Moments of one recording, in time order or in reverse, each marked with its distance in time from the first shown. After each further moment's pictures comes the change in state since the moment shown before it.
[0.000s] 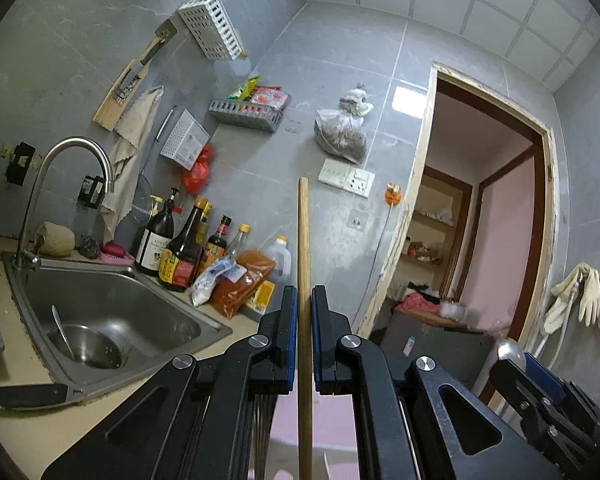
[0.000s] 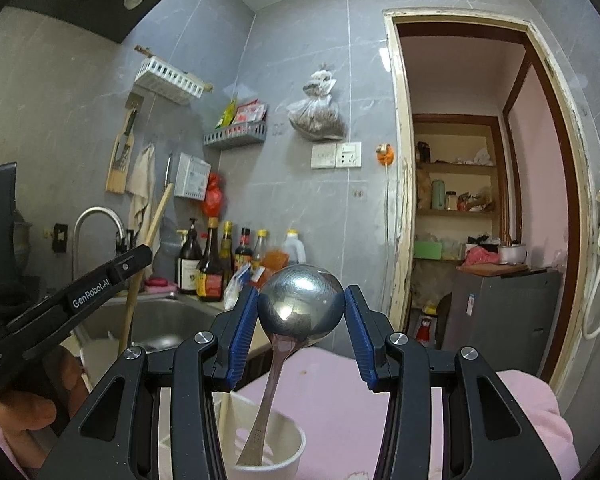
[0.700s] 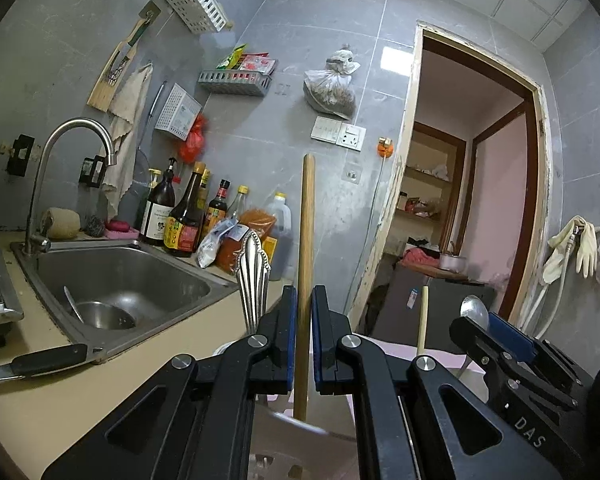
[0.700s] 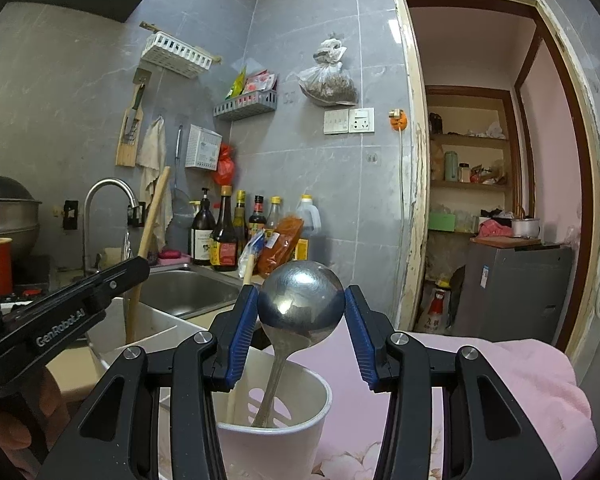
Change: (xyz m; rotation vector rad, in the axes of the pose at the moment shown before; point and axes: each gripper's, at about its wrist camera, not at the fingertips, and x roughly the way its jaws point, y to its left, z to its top) left arm -0.023 -0.005 -0.032 0.068 0.132 -0.003; right arm 0.007 0.005 -0.027 0.022 0.096 0.048
